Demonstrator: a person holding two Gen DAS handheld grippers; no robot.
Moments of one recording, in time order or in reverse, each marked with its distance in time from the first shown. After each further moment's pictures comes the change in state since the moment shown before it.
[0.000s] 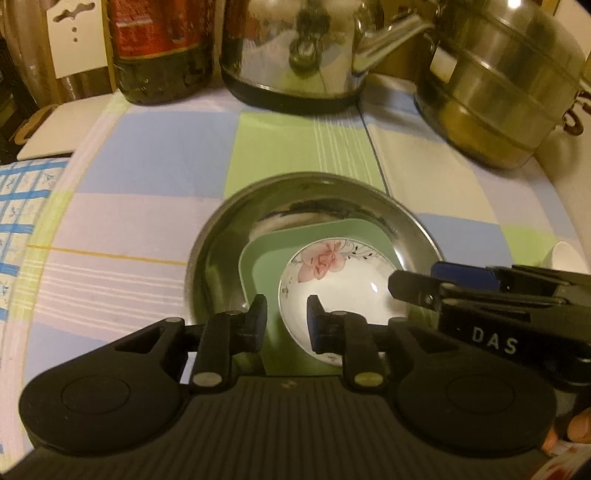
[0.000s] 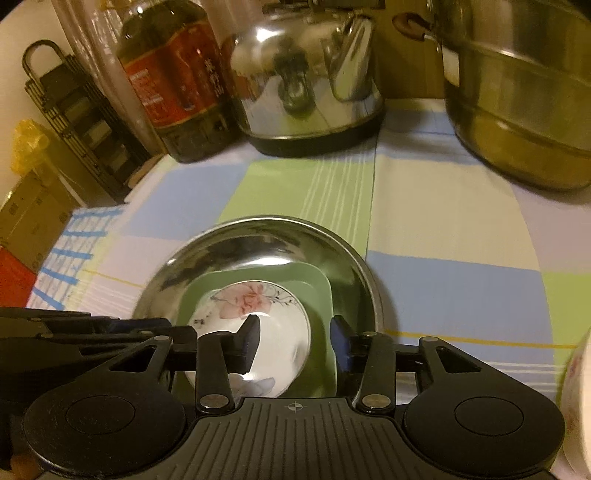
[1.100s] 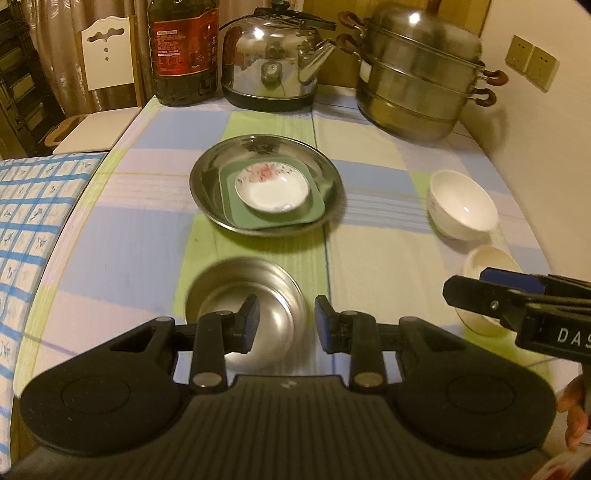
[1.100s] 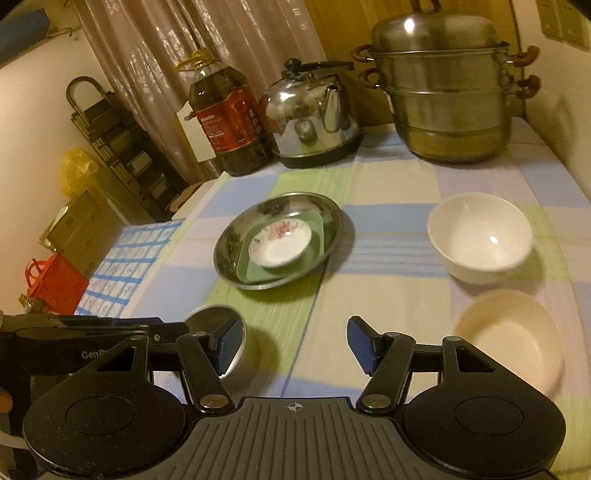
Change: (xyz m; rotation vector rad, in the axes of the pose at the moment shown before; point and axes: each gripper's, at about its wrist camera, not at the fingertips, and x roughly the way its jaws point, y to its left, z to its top) left arm -0.172 -0.092 -0.150 -0.015 -0.086 0.040; right arm -0.217 -0.017 -0.128 0.024 -0.107 0.105
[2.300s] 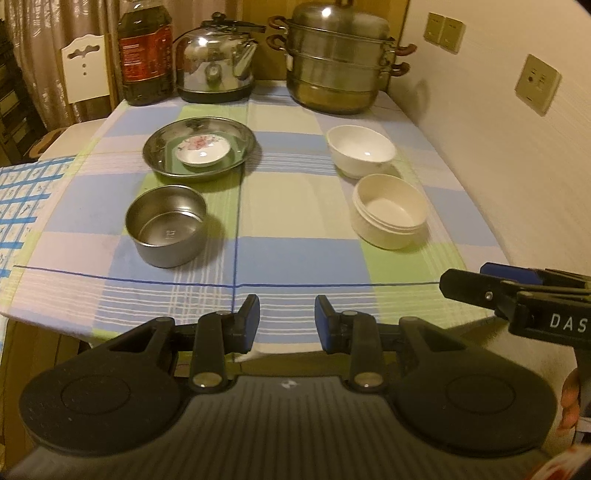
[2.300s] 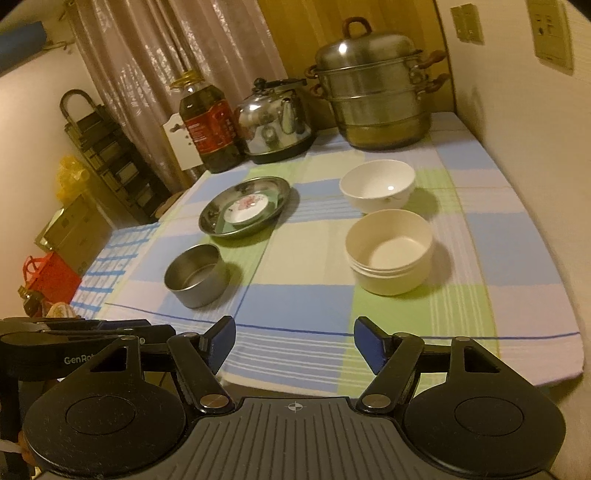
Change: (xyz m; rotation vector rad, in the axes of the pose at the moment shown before) left arm -0.092 -0.096 -0.112 0.076 -0.037 -0.066; right arm -0.146 -0.031 -0.103 0.032 -0.053 -0.069
